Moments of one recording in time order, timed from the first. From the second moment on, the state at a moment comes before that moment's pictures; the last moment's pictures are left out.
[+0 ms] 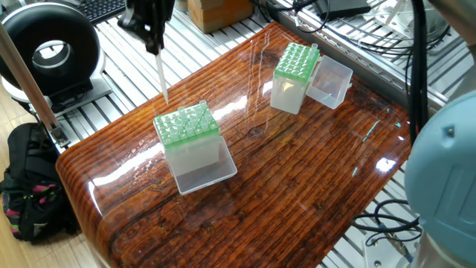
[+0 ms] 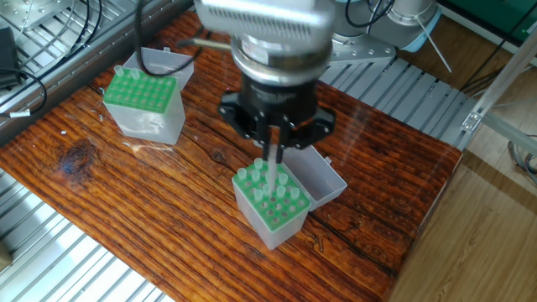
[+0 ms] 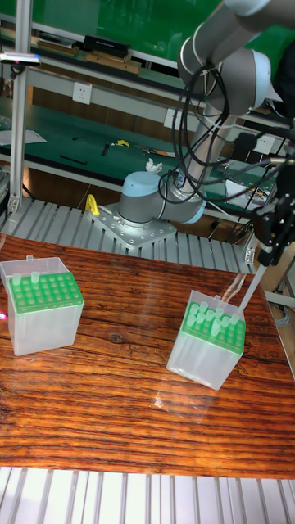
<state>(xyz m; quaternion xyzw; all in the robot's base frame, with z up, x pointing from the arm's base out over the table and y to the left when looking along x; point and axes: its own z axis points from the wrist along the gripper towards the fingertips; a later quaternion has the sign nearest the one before) 0.585 0.178 0.327 -0.22 0.97 0.01 0.05</state>
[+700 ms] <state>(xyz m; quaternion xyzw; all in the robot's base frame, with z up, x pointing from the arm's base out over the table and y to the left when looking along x) 0.591 0.167 0.328 -0.20 0.98 0.02 0.07</state>
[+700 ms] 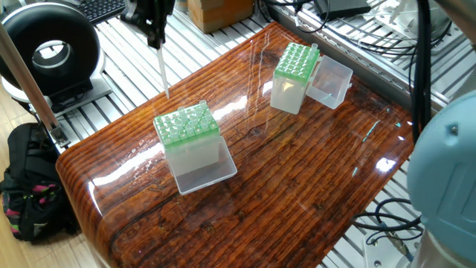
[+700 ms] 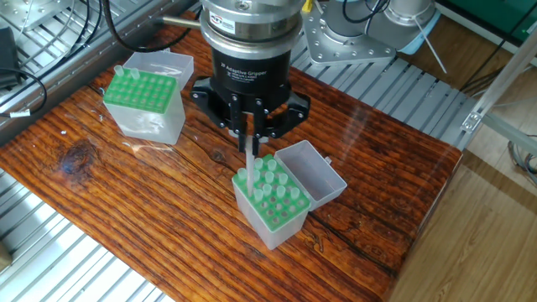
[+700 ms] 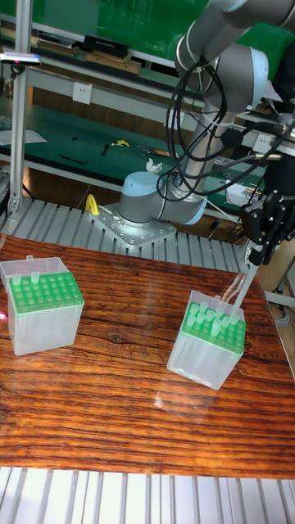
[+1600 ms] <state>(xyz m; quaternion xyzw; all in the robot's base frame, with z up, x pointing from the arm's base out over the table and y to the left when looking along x) 0.590 0.054 0.328 -0.22 0.97 0.03 0.06</state>
